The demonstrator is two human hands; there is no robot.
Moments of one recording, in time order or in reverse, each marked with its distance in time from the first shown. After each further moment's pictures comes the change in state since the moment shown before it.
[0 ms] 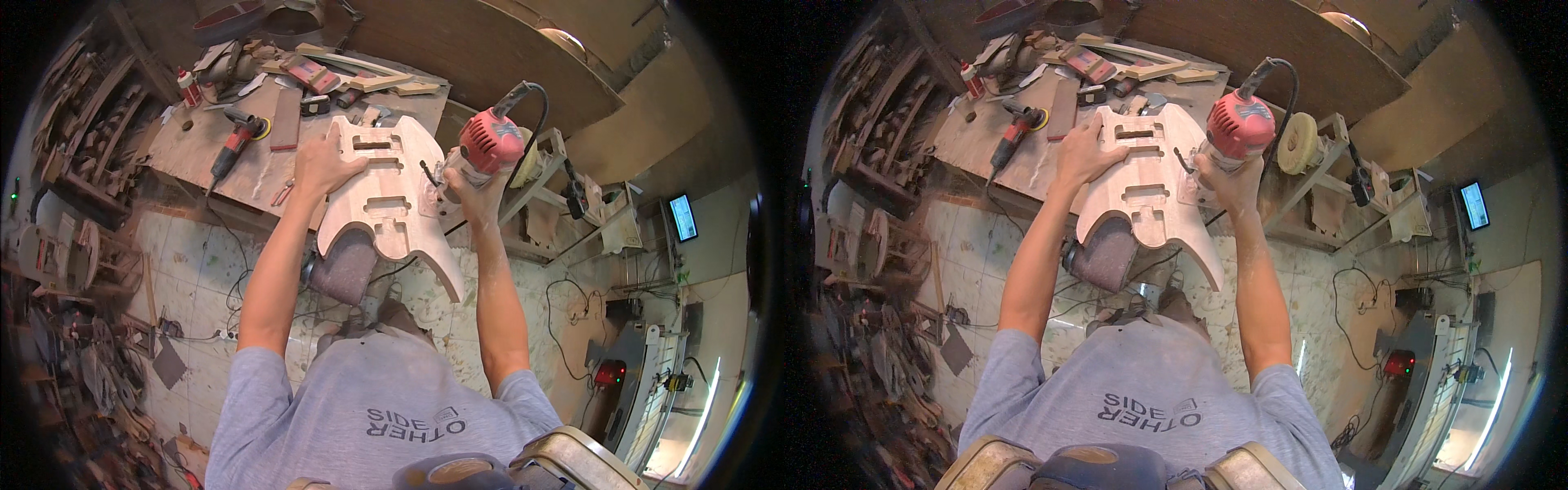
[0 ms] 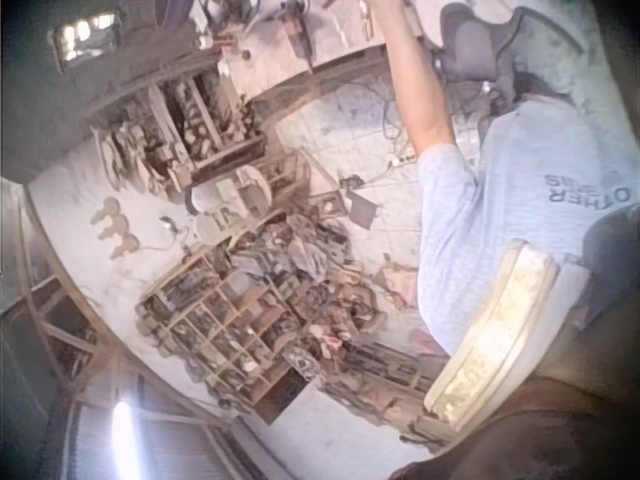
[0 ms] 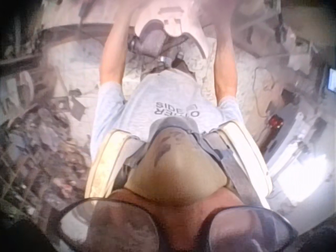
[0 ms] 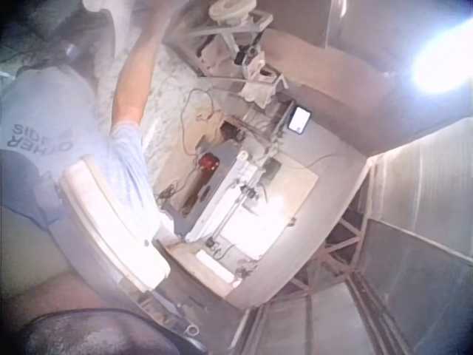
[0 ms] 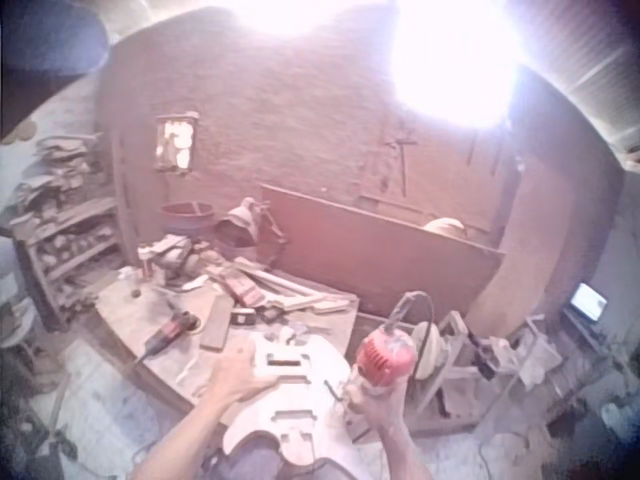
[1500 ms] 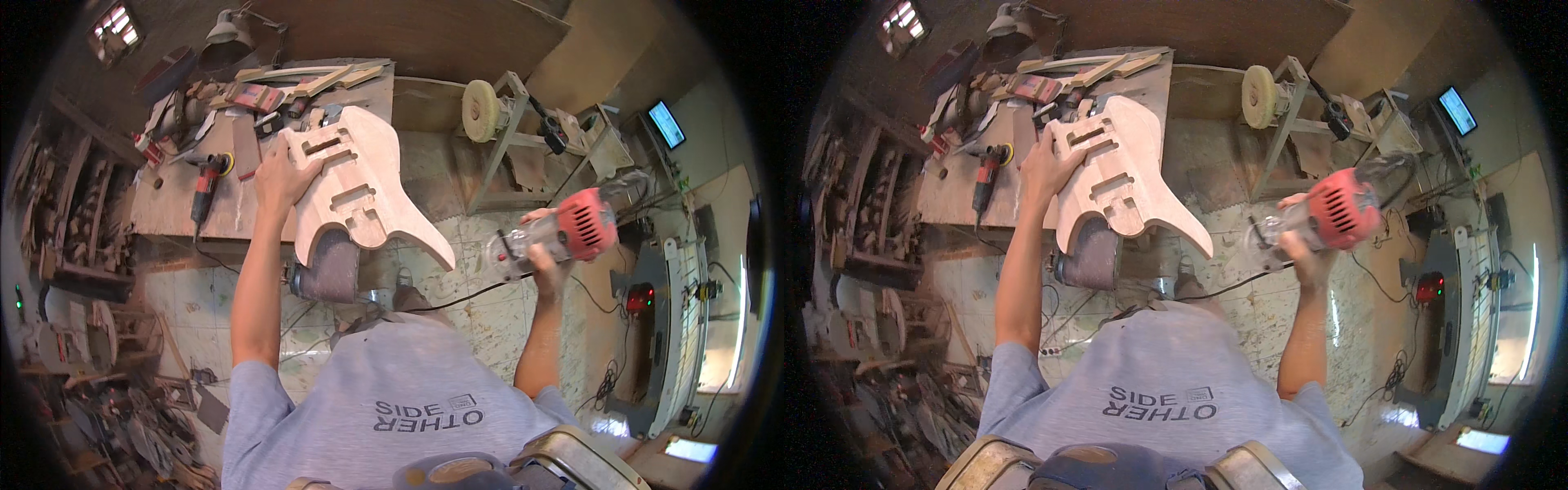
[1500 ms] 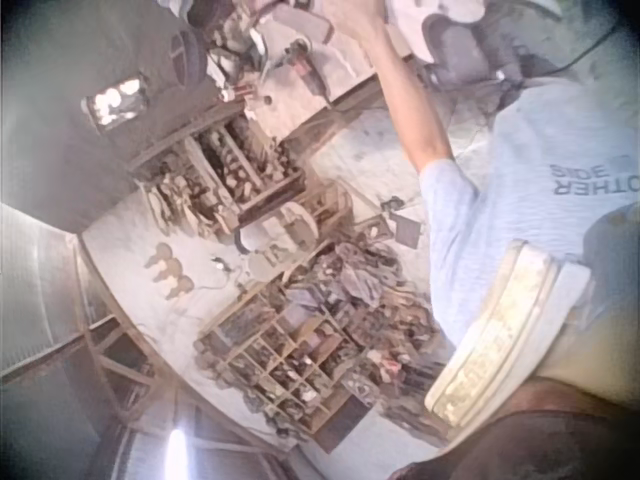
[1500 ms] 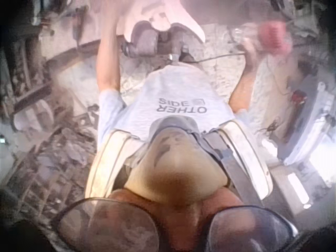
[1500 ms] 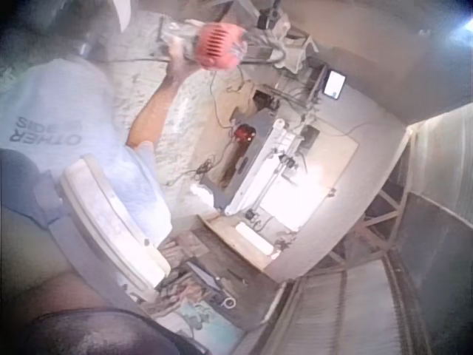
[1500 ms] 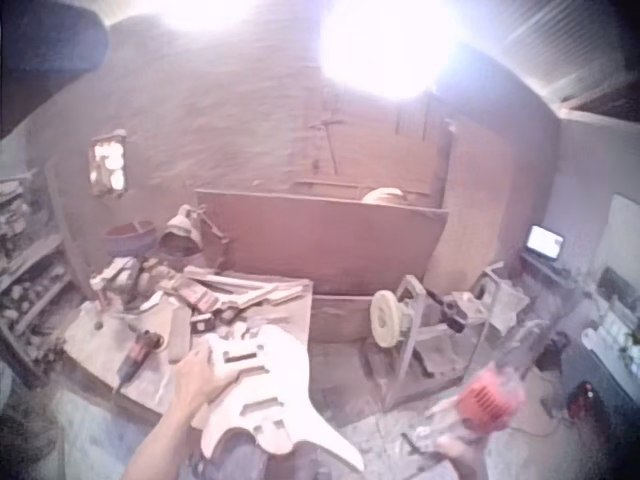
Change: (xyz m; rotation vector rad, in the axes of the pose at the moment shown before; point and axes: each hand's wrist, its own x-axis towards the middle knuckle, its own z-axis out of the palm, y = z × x) left_hand -0.001 0.006 0.000 0.020 0.022 0.039; right_hand -0.160 -0.107 -0.137 -0.137 0.263 0.058
